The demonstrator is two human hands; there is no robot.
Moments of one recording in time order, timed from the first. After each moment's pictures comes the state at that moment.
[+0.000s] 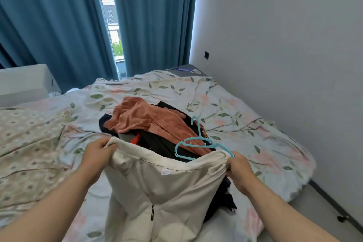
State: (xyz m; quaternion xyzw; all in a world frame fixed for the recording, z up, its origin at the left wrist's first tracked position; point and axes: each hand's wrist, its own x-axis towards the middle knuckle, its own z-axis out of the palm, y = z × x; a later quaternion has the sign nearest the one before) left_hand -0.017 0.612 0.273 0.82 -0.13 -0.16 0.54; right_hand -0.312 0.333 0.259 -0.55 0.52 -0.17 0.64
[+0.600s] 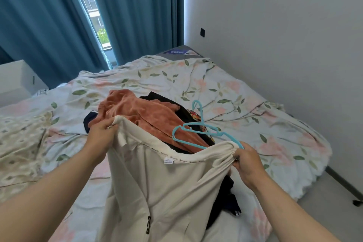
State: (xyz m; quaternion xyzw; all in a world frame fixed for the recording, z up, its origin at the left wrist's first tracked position) left_hand 0.037 0.468 0.234 0.80 -0.13 -0.19 0.56; right_hand -0.300 0.234 0.201 -0.44 0.52 -0.24 0.69
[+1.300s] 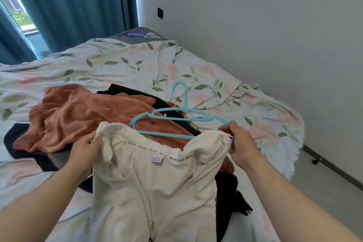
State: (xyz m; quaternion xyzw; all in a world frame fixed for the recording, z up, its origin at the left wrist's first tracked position) left_hand 0.135 0.408 0.050 0.79 -0.16 -0.32 0.50; right_hand -0.217 0.196 0.107 -0.36 0.57 -0.35 0.65
